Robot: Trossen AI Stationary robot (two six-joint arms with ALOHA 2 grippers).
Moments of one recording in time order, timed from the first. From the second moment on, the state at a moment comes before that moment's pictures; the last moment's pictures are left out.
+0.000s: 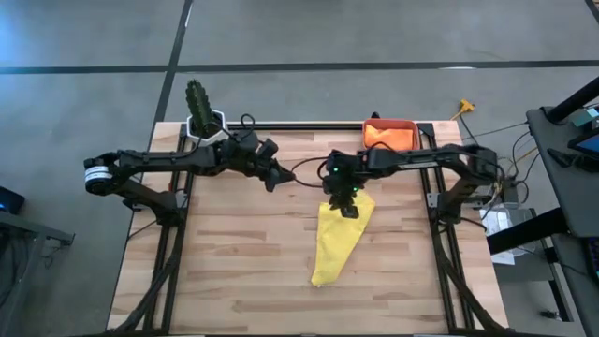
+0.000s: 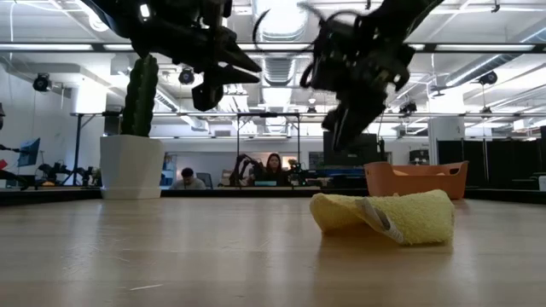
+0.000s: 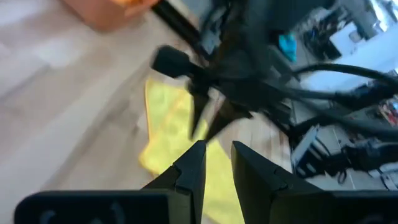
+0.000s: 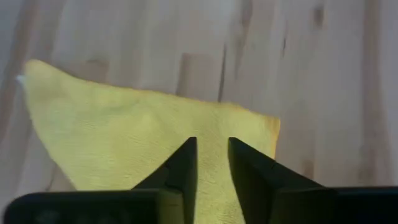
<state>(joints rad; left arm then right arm) 0.31 1.32 0.86 0.07 0.36 -0.60 -0.21 1.66 1.07 -0.54 -0.41 -0.22</state>
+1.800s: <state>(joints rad) 0.31 1.28 0.85 -0.07 0.41 -0.51 -0.08 1.93 1.08 -0.33 -0.11 -0.30</state>
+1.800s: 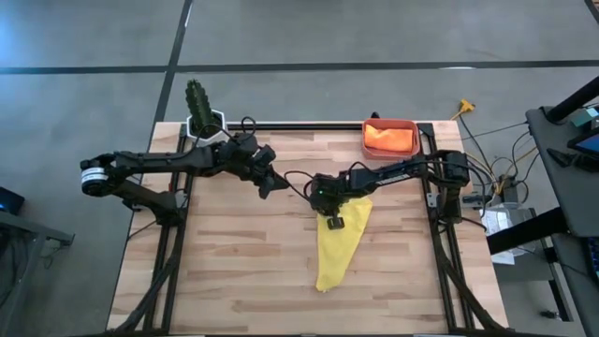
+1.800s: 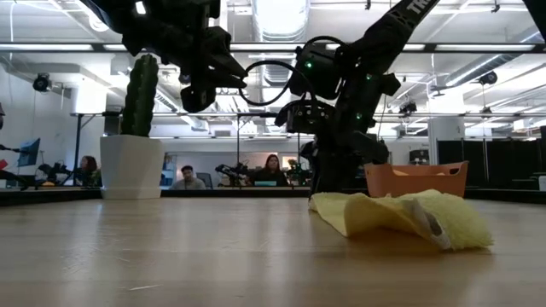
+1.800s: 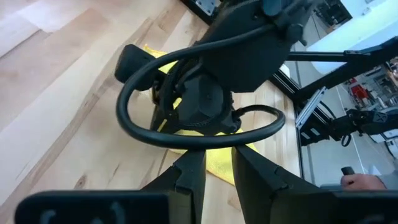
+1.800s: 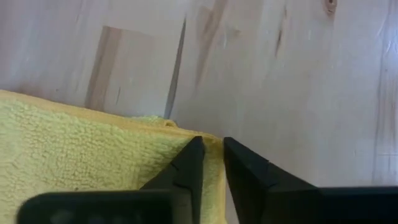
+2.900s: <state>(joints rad) 0.32 1.29 0.80 0.05 0.40 -0.51 -0.12 1.63 1.47 -0.79 -0.05 -0.19</state>
